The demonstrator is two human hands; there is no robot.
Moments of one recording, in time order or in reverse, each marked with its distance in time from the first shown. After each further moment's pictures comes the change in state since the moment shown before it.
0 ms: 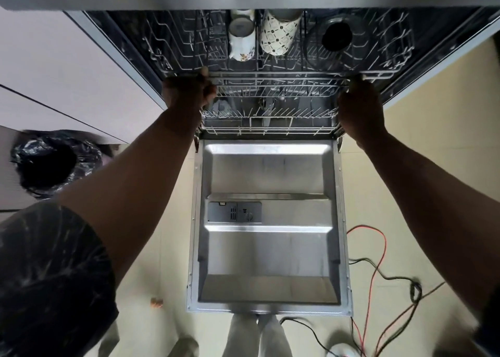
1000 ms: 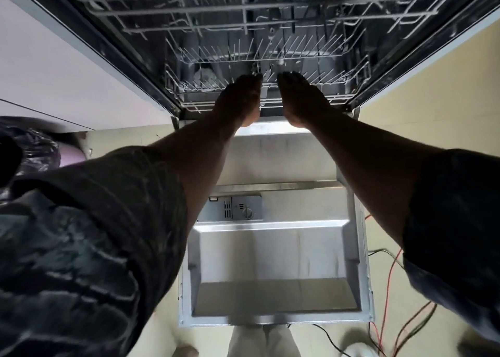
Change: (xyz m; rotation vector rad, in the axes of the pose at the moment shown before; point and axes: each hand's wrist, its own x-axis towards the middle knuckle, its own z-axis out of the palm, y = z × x) left_hand 0.090 -0.185 0.079 1.549 -0.570 0.781; right_hand 0.034 0.058 0.187 -0.579 -0.410 -0.367
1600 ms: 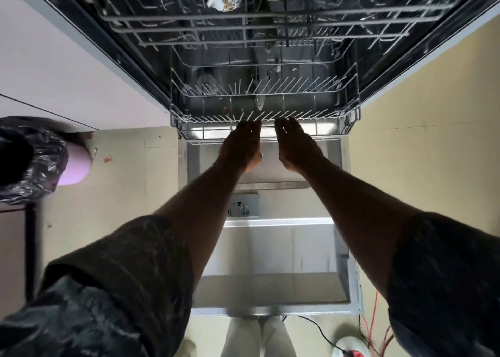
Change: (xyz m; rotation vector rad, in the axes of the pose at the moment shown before) left_hand -0.086 0.027 0.030 -0.018 -0.100 -0.035; right_hand -0.087 -0.025 0.021 -0.040 -0.153 0.019
